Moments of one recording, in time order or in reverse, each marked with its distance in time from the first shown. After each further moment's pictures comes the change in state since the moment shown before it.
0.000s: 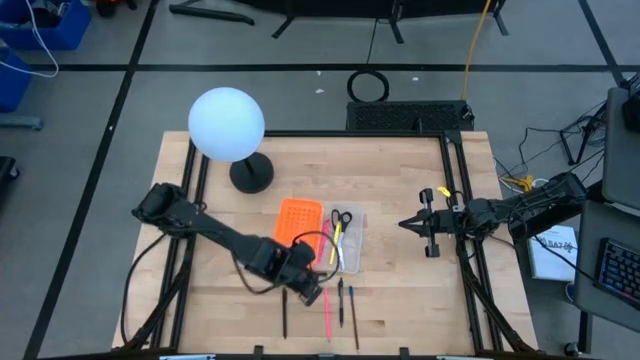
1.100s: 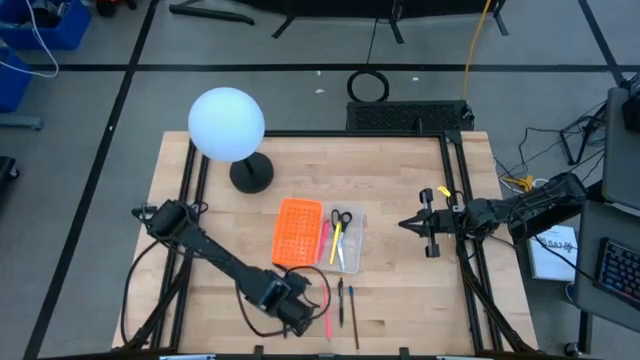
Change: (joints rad) left arm -0.131 0.145 0.002 0.010 0.193 -0.237; right arm 0.000 0.000 0.000 0.000 0.000 0.007
